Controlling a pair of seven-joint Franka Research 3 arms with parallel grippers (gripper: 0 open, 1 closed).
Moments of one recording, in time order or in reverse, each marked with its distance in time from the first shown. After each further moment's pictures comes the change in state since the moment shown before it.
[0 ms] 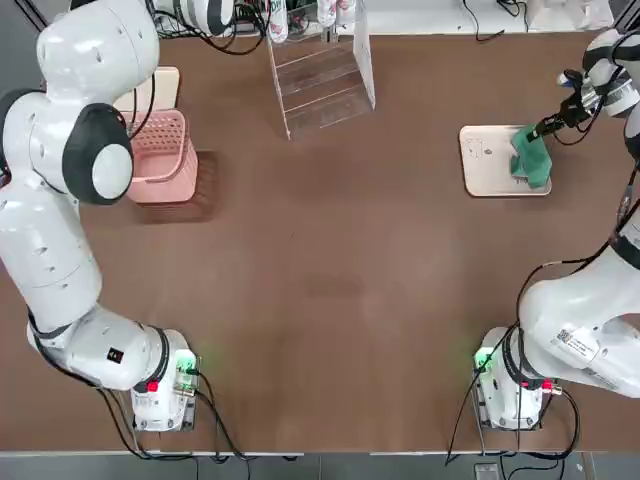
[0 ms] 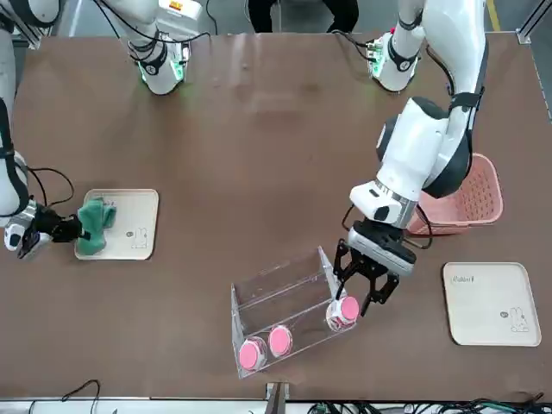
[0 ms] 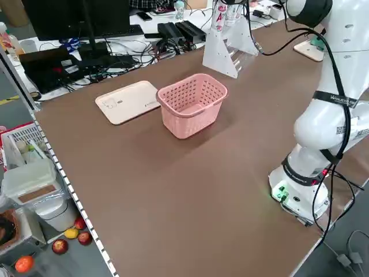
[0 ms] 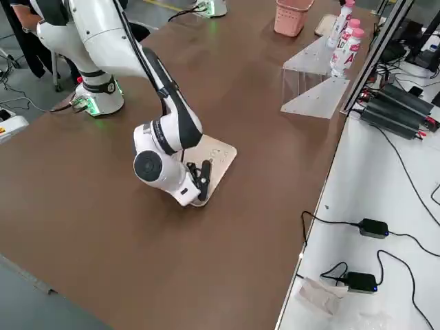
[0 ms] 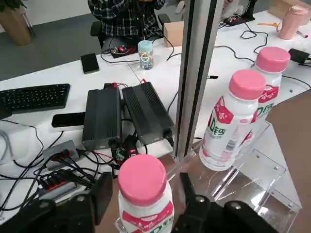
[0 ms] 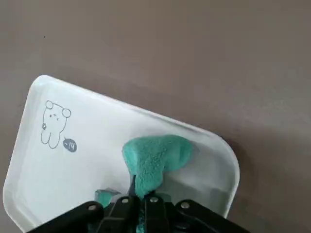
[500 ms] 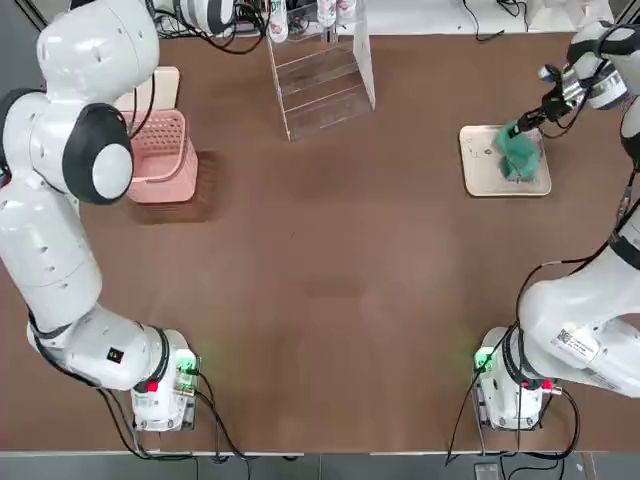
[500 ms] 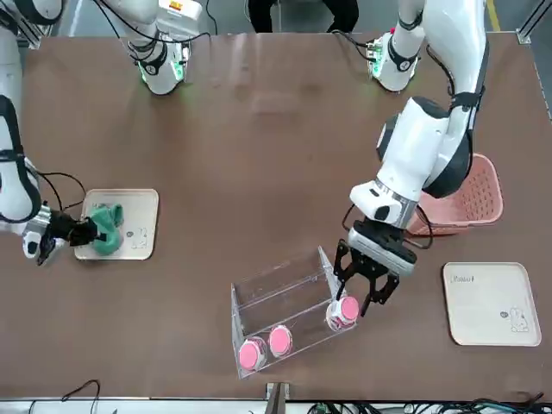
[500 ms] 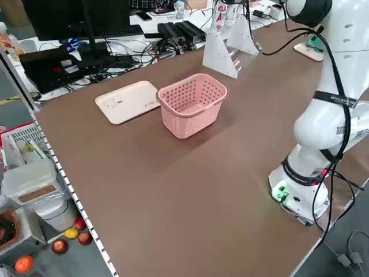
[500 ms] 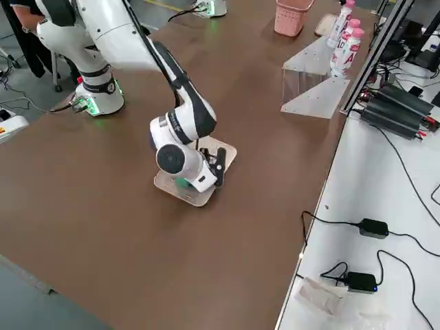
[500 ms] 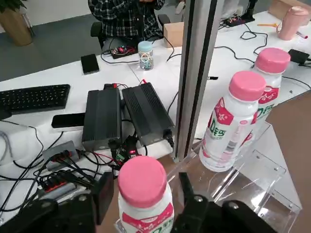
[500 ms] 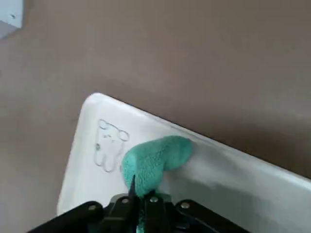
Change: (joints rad) left arm 0.000 0.005 0.000 0.005 0.000 0.000 0.000; right arm 0.008 -0.010 0.102 0.005 0.011 -0.094 0.115
